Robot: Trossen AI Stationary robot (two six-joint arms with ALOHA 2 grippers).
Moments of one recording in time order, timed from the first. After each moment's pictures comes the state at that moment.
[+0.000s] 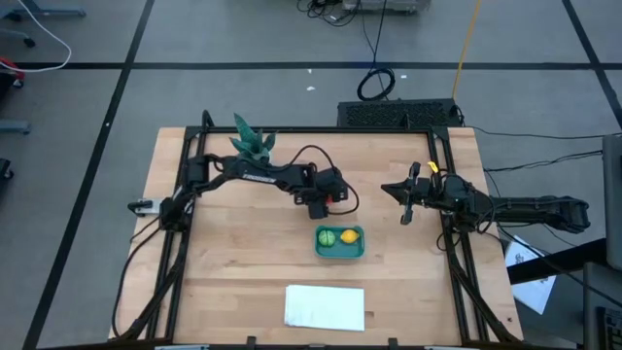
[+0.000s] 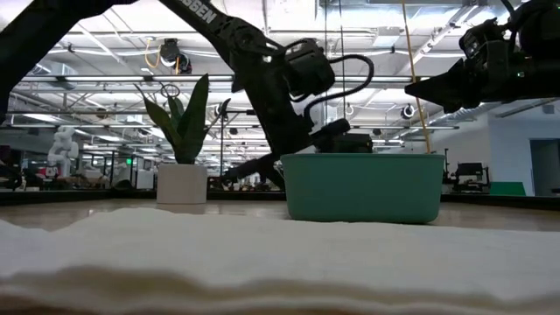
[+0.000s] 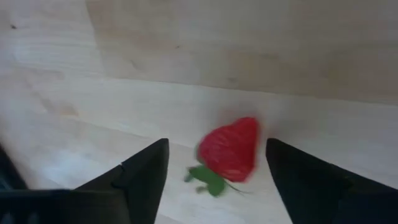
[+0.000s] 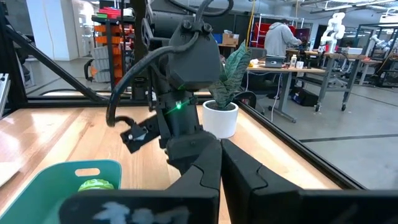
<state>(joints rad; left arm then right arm) 0.16 2.15 1.54 -0.46 -0.05 1.78 -0.18 0.44 0.02 0.44 0.05 -0.06</state>
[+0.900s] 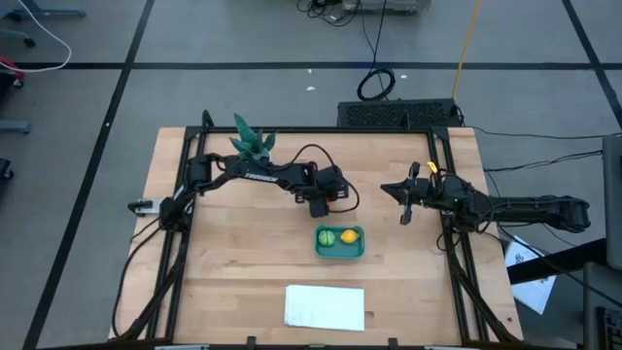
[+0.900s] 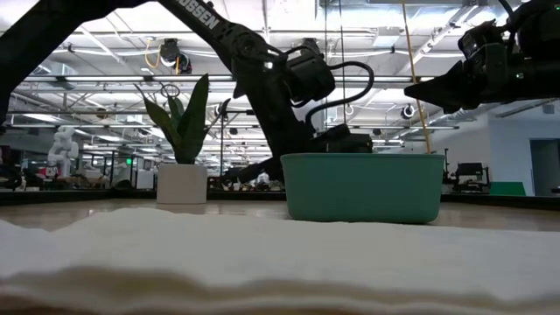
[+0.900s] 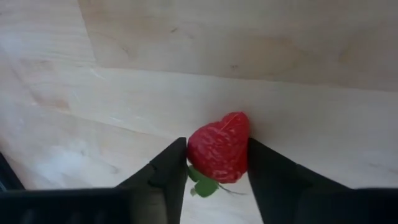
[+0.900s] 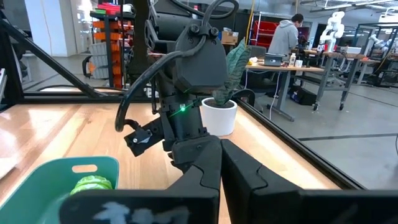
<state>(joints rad) 0.17 2.18 1.54 -0.43 -0.05 1.79 -0.18 0.45 0.02 0.45 0.06 -0.07</state>
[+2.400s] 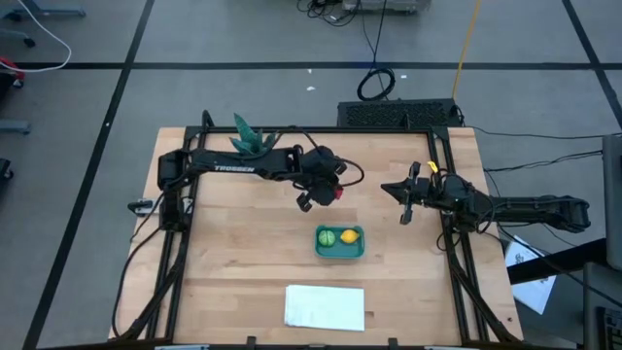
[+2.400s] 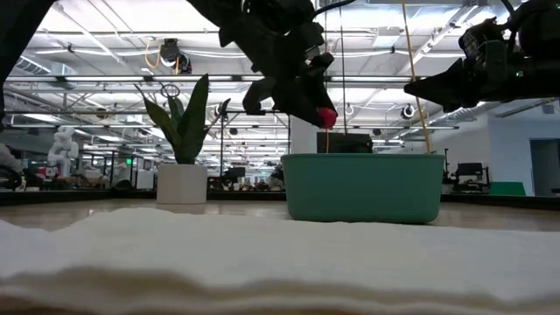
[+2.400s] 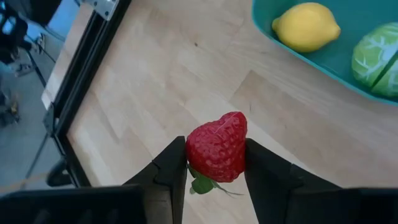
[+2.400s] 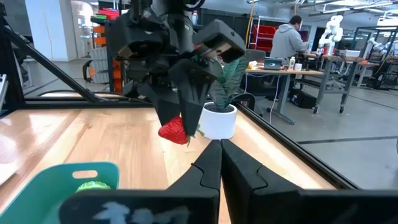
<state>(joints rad) 0.18 1.93 1.54 -0.44 0.16 1.13 -0.18 0.45 0.02 0.46 0.06 -0.06</state>
